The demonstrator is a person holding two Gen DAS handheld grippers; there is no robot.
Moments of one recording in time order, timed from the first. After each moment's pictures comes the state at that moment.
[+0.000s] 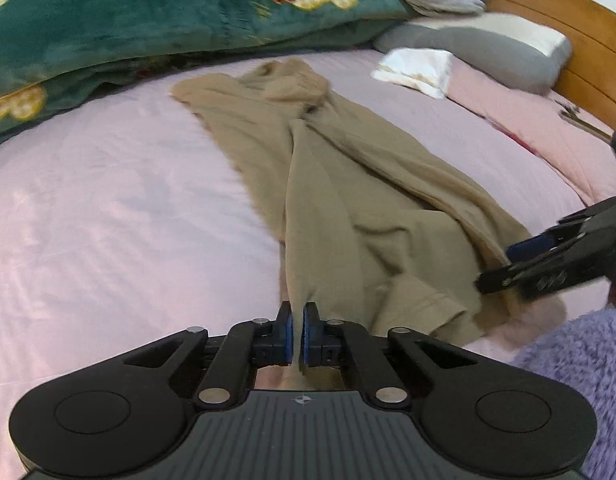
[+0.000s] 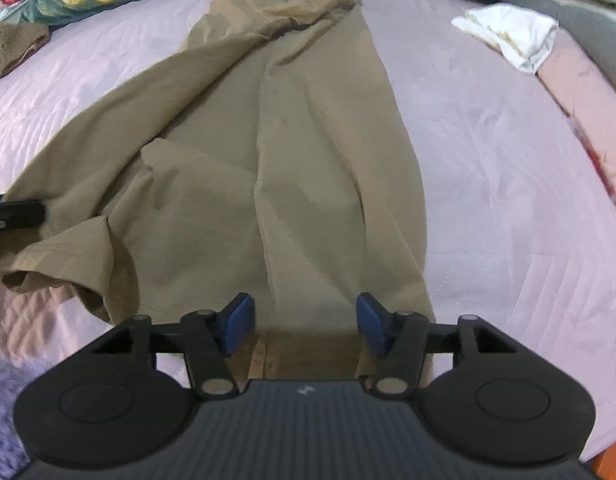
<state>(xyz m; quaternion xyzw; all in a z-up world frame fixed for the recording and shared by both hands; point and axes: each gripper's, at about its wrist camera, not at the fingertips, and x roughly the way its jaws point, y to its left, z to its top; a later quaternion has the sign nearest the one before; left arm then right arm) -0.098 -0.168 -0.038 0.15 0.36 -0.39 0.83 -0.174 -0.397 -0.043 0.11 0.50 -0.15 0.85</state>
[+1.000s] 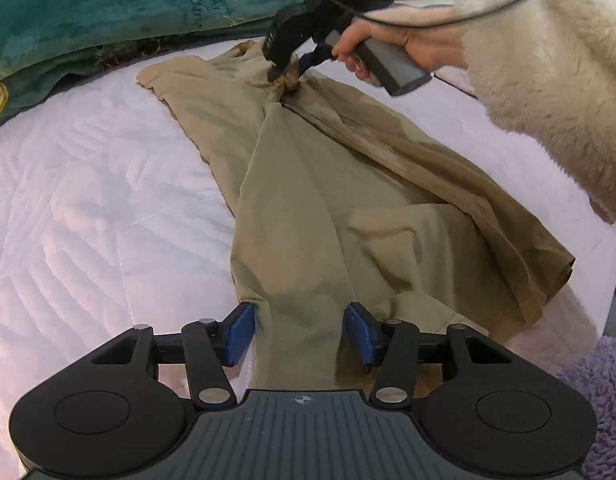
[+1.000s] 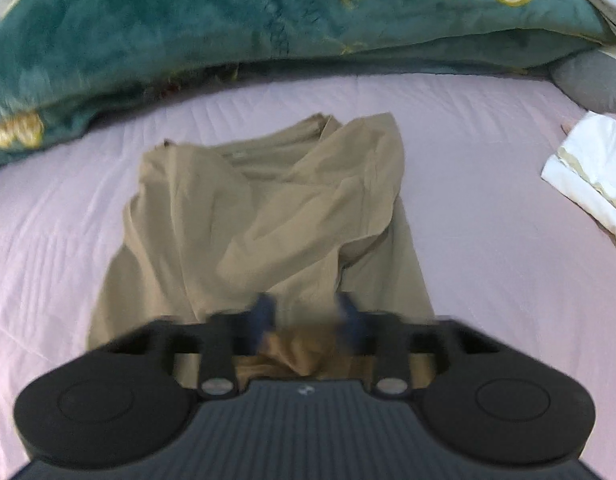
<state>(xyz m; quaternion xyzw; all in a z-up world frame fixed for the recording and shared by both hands) -0.070 -0.207 -0.063 0.16 0.38 -0.42 0.81 0.120 -0.515 -0.056 0.13 0.41 -0.15 0.89</state>
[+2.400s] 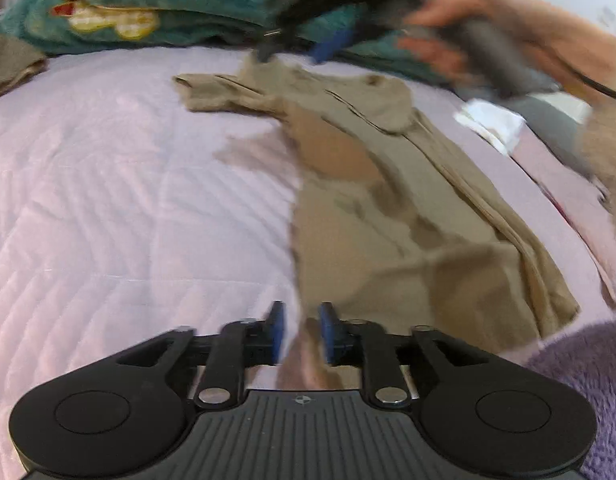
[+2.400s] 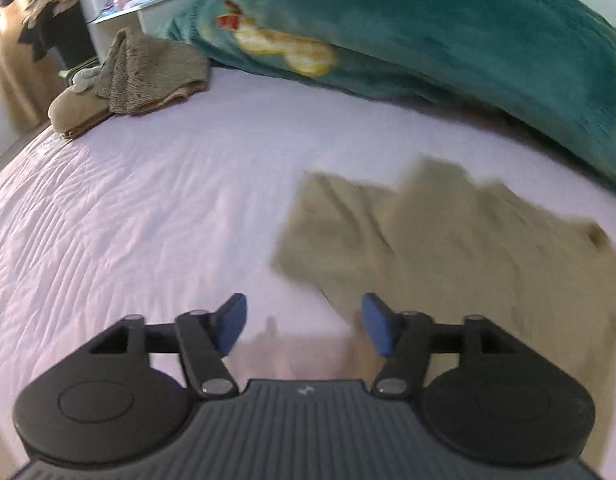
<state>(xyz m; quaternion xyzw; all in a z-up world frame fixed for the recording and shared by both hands) -0.075 -0.059 -0.051 0.03 0.41 -0.34 0.85 0.102 -0.279 0.037 -0.01 0.45 0.06 0.89</state>
